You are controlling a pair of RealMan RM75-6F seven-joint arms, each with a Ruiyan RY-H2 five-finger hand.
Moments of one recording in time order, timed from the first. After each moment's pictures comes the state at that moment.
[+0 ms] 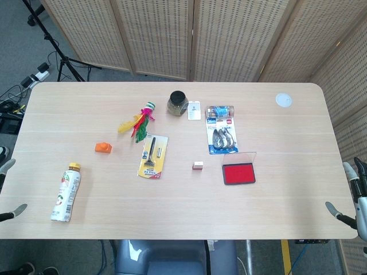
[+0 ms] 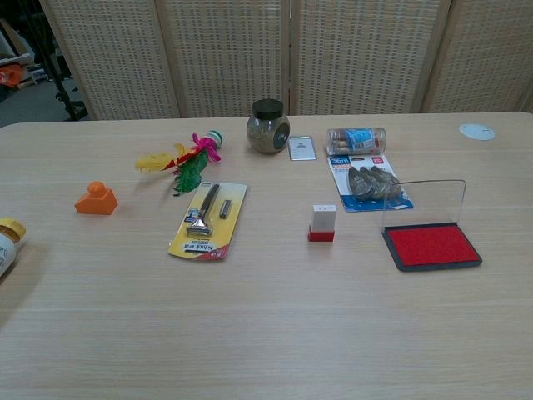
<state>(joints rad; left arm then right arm) -0.03 -0.91 -0.01 -1.78 1.55 1.53 -0.08 0.00 -1.09 0.09 -1.54 -1.61 1.71 0.06</state>
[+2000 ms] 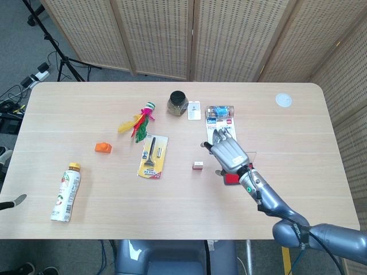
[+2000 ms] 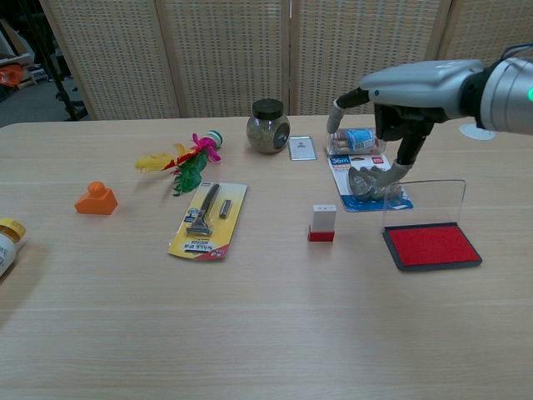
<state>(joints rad) -0.09 -0.92 -0.07 -1.78 1.39 1.42 -0.07 0.83 -1.34 0.25 -1.69 -1.00 0.82 -0.55</state>
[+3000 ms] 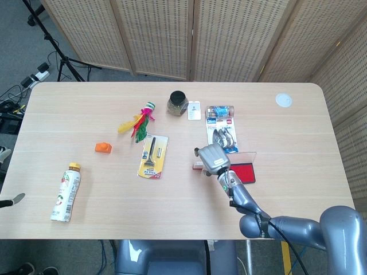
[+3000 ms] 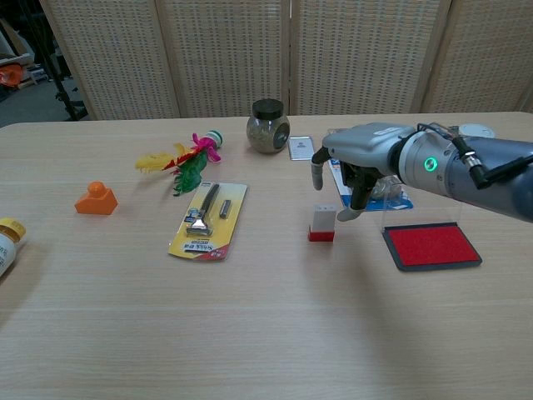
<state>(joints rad) -0.10 -0.92 -0.08 -1.76 1.35 1.38 -0.09 0.97 -1.63 0.17 -1.43 -0.75 0.90 -0.66</state>
